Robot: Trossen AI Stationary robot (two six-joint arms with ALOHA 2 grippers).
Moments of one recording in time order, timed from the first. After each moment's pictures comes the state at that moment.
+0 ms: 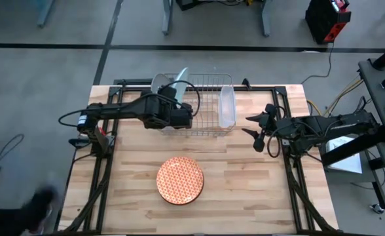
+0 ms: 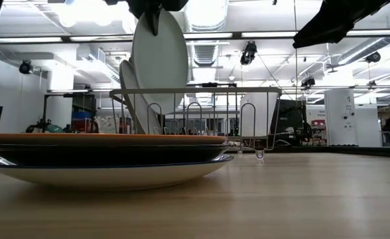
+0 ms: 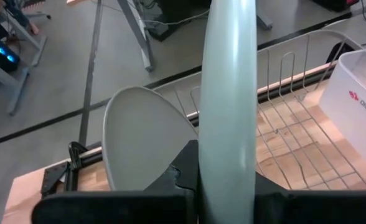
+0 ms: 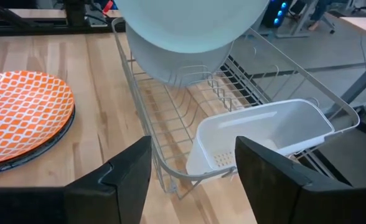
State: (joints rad) left arm 0.00 1.80 1.96 -1.55 -0.99 -1.13; right arm 0.18 0.71 0.67 -0.46 0.54 0.12
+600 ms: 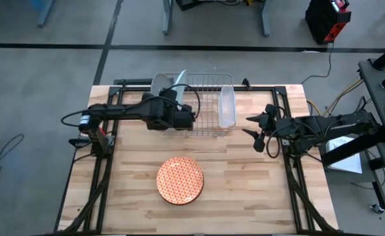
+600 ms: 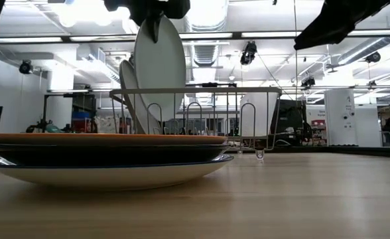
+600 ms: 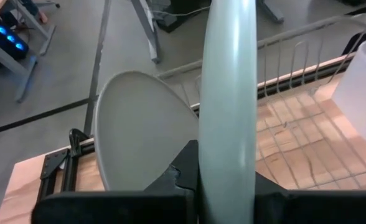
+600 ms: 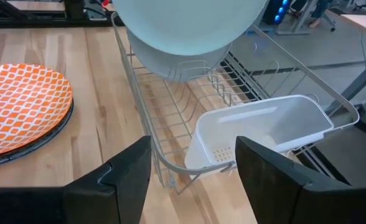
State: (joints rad) left arm 0.00 1.82 1.90 -1.54 -0.98 -1.21; right arm 0.18 0.71 0.67 -0.49 0.54 0.12
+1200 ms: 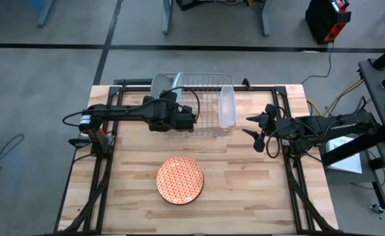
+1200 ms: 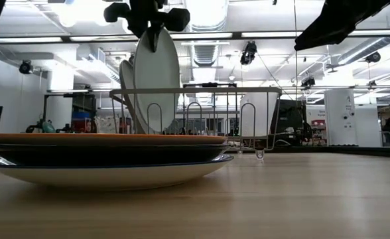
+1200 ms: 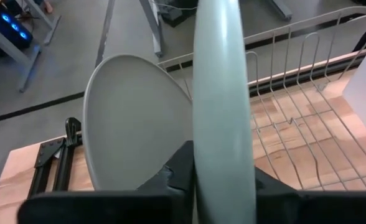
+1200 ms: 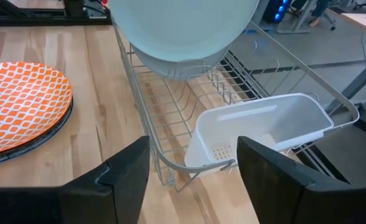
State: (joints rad) left arm 0.01 1.82 1.83 -1.50 -0.97 -1.27; right arm 0.18 0.71 0.67 -0.49 0.54 0.12
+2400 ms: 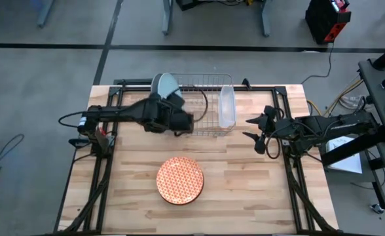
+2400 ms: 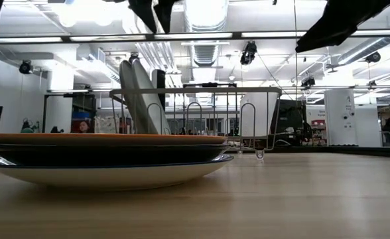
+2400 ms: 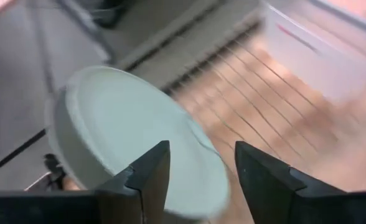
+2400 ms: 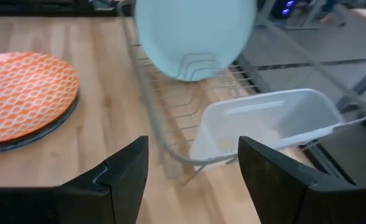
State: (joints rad) left arm -0.08 1.82 2.02 -1.50 -0.79 -0.83; right arm 0.18 0.71 0.67 -0.52 0.47 0.12
